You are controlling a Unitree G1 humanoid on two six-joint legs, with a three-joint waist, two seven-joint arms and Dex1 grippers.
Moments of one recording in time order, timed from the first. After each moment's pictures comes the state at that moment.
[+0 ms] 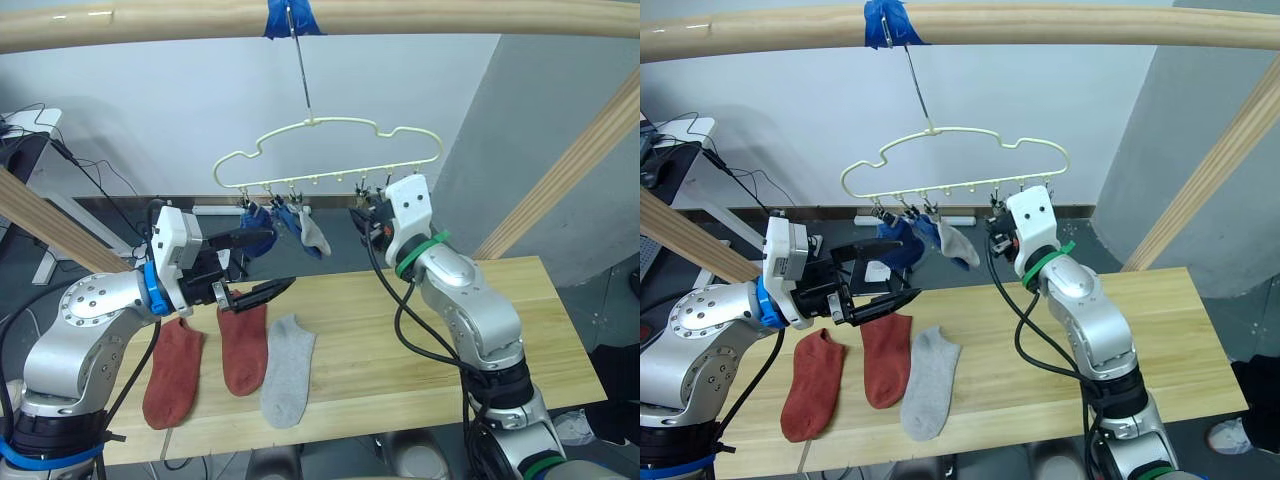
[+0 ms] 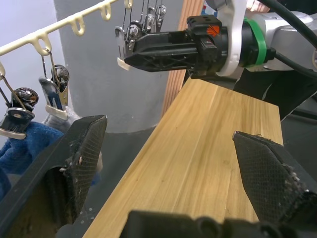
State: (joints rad) left arm -0.17 0.75 0.20 -0.39 -0.61 0.41 -0.98; right arm -0.54 -0.10 0.18 -0.35 0.14 0.73 0.20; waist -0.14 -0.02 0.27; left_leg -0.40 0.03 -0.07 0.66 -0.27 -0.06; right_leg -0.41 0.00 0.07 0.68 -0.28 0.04
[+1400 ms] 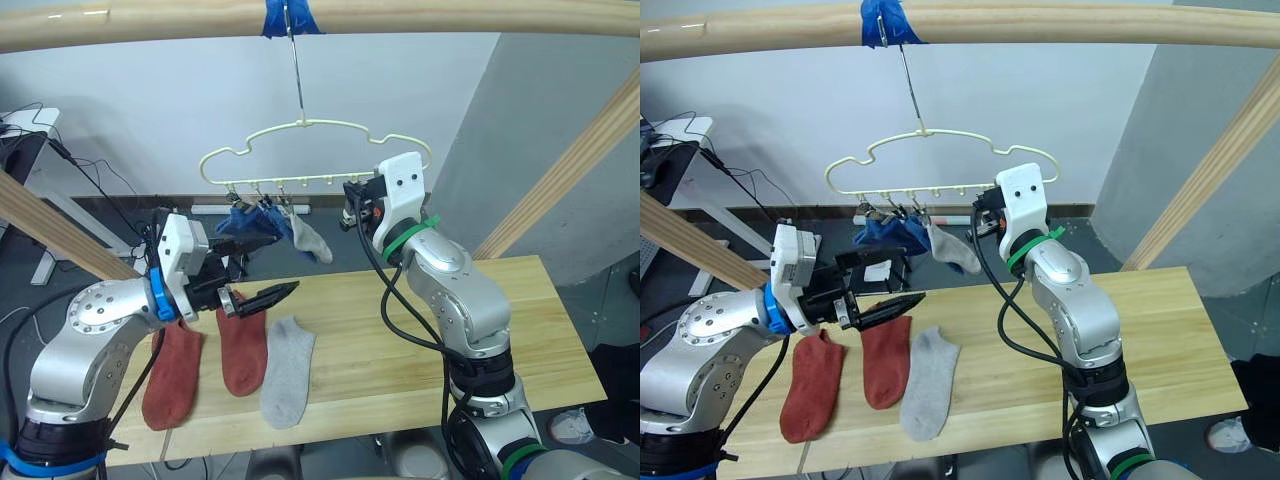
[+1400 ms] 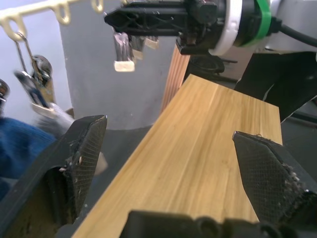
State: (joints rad) left arm -0.10 0.72 0.18 -0.45 -0.61 0.41 -0.92; right arm -0.60 0.01 0.14 -0.35 0.15 0.79 0.16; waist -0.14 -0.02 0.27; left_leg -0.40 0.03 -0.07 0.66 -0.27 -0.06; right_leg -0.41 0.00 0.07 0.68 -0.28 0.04
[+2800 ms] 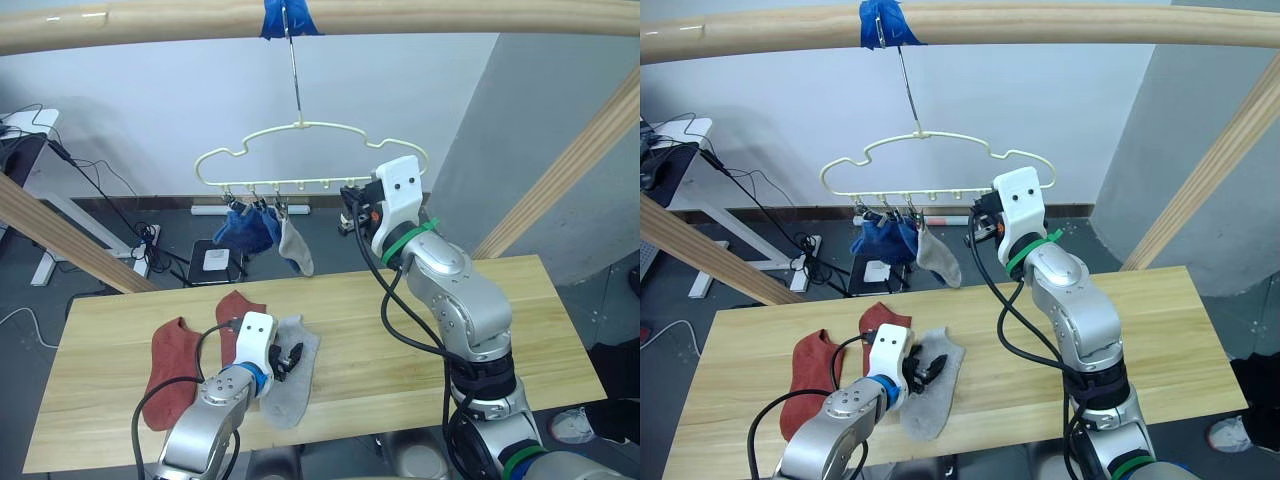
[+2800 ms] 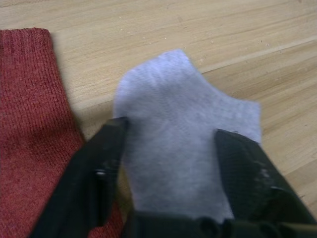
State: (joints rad) left arm 0.12 0.31 -0.16 -0.30 -0.13 0.70 -0.23; right arm -0.59 0.01 0.15 -0.37 0.15 0.82 0.17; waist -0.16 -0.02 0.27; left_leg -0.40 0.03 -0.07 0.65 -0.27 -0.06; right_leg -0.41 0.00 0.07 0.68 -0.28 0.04
